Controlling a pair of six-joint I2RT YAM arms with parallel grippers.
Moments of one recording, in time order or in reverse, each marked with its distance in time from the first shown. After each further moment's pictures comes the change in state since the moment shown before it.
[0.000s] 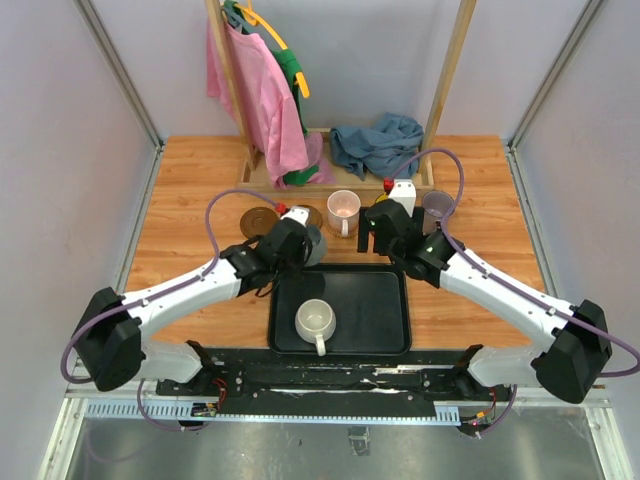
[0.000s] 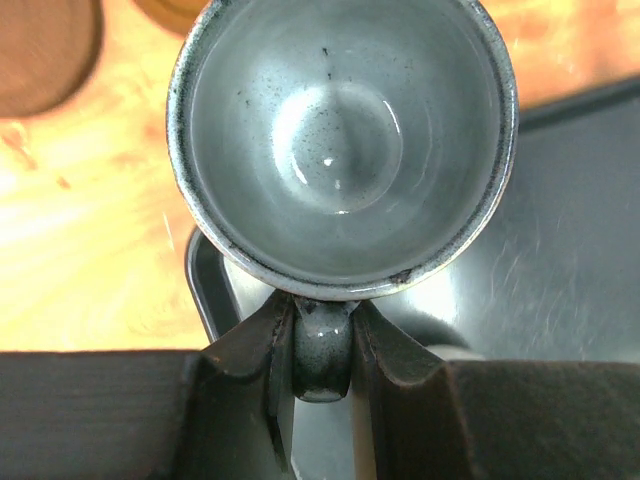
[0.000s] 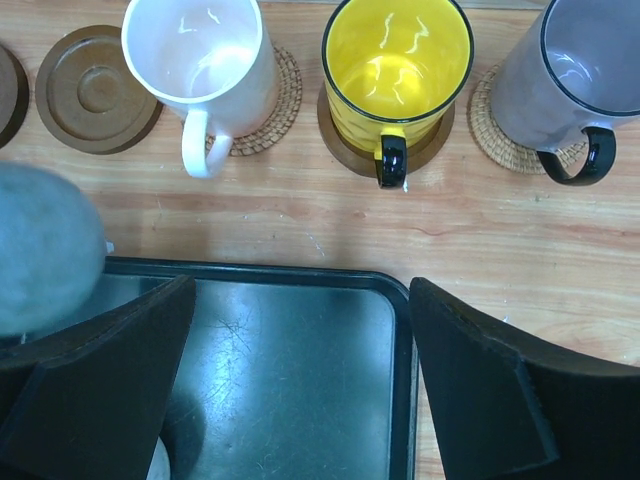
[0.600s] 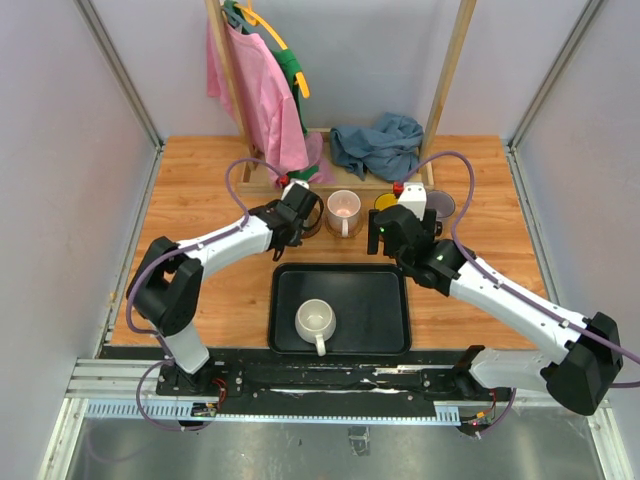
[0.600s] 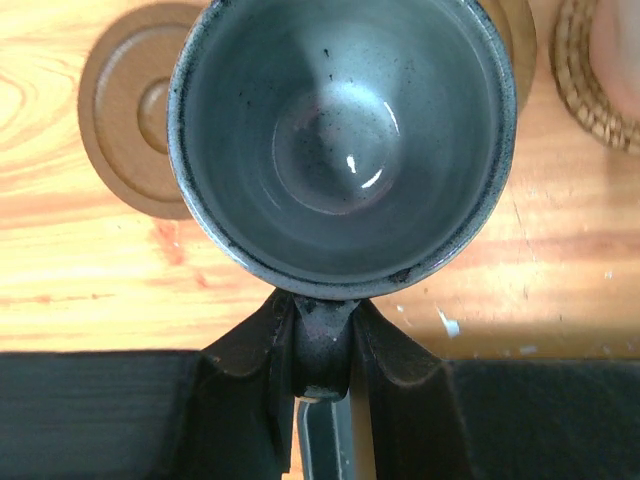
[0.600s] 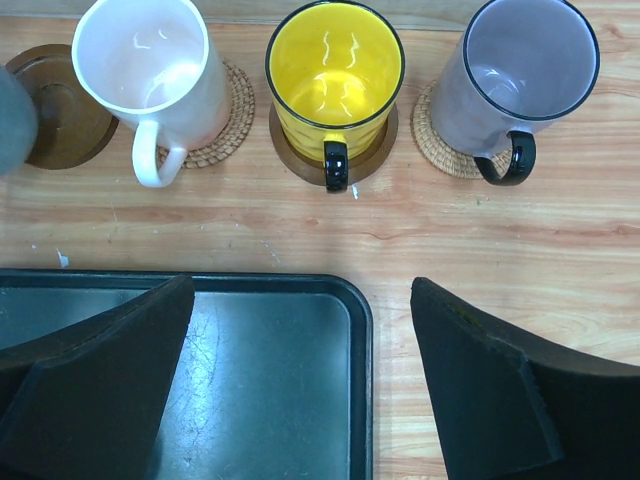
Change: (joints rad) left arm 0.152 0.407 0.320 -0.051 -0.195 0.093; right arm 0.000 -0.081 -0.059 0.005 0.086 -0.046
